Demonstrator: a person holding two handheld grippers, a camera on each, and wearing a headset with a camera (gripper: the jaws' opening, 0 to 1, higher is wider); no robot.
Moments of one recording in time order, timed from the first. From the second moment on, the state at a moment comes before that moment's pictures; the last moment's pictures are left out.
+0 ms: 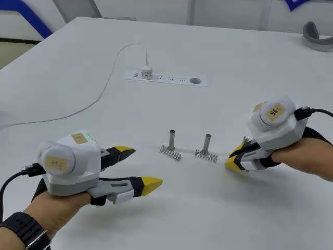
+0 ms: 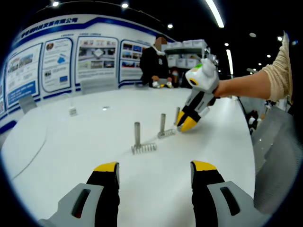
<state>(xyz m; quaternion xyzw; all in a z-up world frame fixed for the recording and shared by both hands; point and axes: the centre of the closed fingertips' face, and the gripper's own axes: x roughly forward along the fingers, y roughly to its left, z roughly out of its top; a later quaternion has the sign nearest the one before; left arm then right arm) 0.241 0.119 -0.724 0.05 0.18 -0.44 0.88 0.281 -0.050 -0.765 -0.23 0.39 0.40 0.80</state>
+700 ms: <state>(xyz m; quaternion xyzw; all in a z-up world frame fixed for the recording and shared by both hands) 0.237 0.110 -0.724 0.05 0.18 -0.45 0.87 0.276 -0.047 -0.753 -0.22 0.38 0.40 0.80</state>
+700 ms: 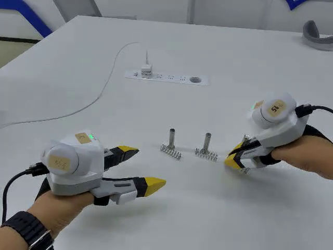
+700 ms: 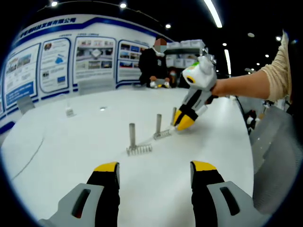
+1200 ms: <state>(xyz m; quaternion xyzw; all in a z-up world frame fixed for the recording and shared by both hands) 0.230 0.087 -0.717 0.05 0.17 -0.47 0.86 0.266 -0.040 -0.723 -0.20 0.34 0.39 0.83</state>
